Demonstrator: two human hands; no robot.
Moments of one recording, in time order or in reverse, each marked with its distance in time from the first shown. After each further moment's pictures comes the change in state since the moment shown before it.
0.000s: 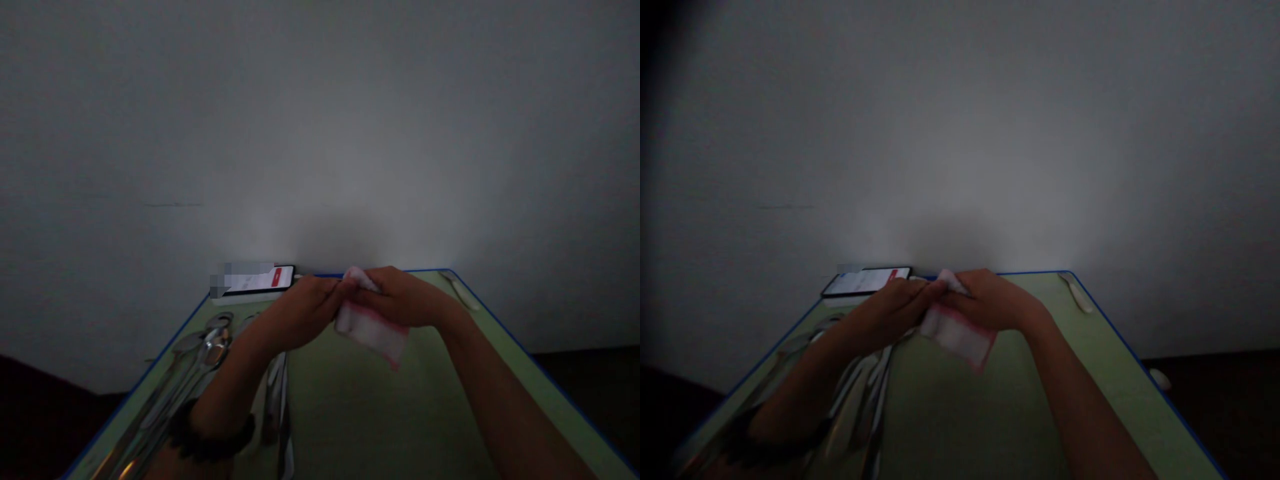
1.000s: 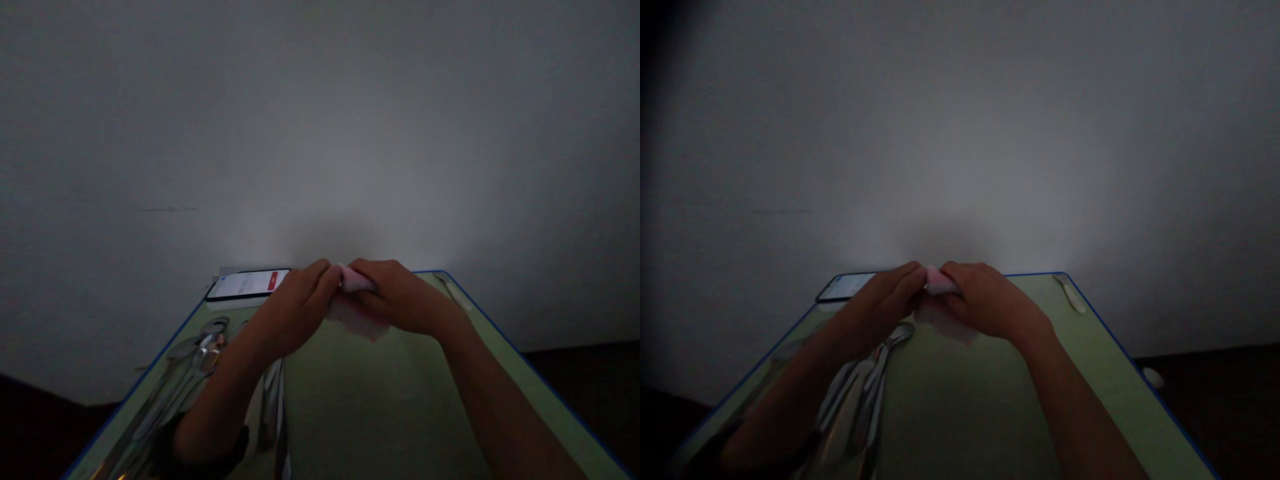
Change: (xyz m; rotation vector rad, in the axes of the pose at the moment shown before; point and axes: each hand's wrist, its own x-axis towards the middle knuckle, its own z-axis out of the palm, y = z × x) left_hand -0.005 0.005 -0.018 0.193 0.185 0.107; right_hand -0.002 -0.025 -0.004 -0.263 0.195 0.020
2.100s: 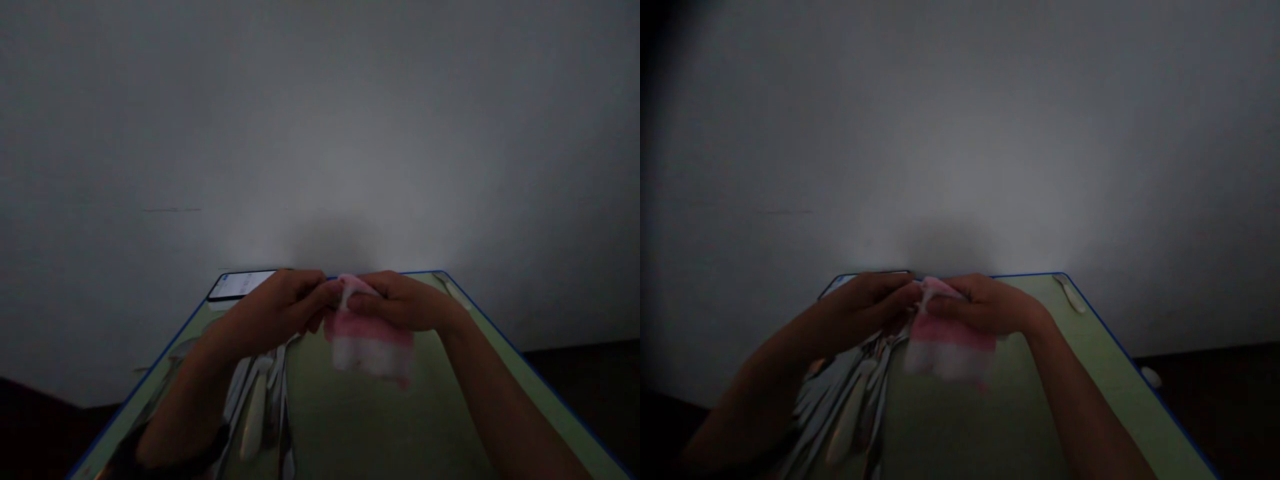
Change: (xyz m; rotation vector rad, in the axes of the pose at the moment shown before) left_hand -0.009 0.000 -0.020 -0.400 -0.195 -0.206; right_hand -0.001 0.006 -0.001 0.590 -0.314 0.041
